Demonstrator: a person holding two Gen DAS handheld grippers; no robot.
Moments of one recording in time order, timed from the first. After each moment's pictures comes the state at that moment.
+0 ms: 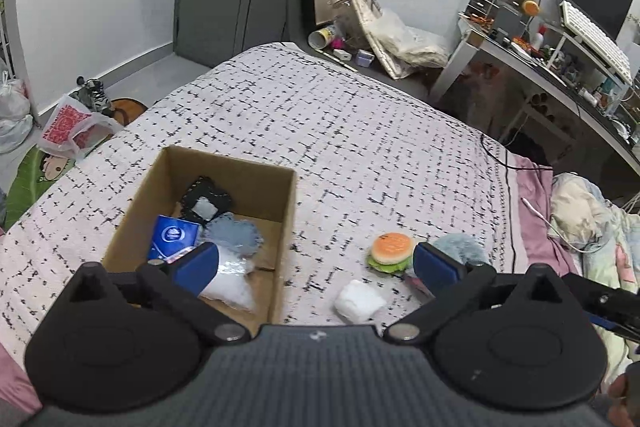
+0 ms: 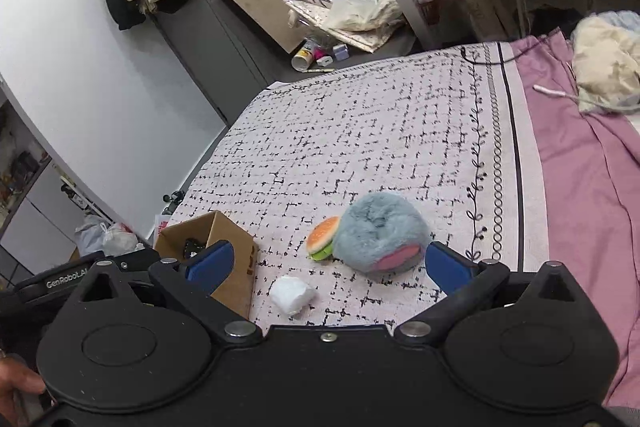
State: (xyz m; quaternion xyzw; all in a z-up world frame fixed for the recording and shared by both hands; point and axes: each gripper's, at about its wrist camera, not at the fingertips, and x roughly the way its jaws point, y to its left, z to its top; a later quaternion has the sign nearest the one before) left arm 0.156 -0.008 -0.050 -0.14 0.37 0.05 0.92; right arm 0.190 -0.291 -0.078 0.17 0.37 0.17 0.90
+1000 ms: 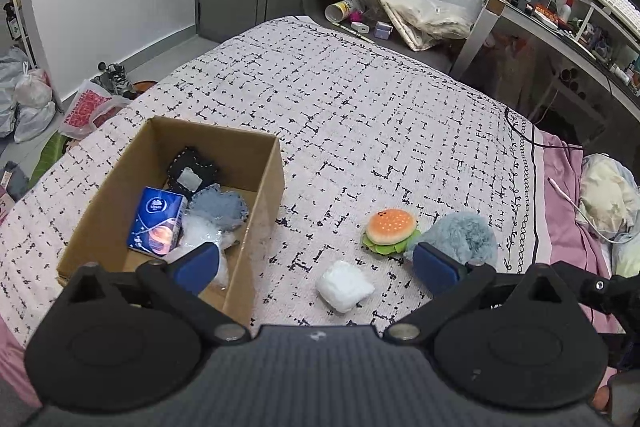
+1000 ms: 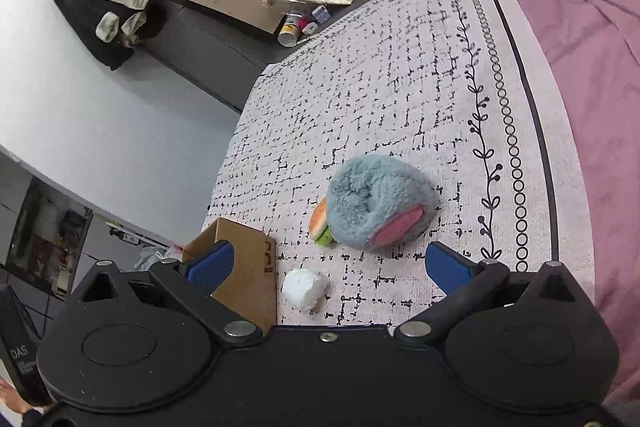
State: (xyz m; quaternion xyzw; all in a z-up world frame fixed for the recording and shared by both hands) left arm 0.181 -0.056 -0.071 -0.13 0.41 0.11 0.90; right arm 0.228 -0.334 -0.137 0.32 0.43 0.20 0.82
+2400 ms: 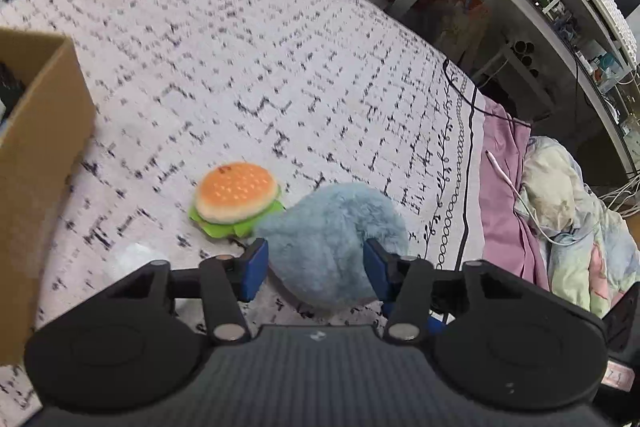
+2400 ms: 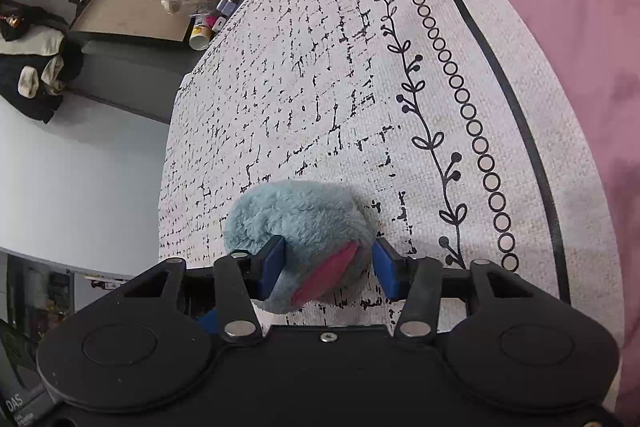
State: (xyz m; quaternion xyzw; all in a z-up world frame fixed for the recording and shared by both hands) left arm 0.276 -0.118 -0.155 -0.24 0.47 -0.01 0.85; right arm 0.295 -0.337 -0.214 0.39 0.49 0.12 0.77
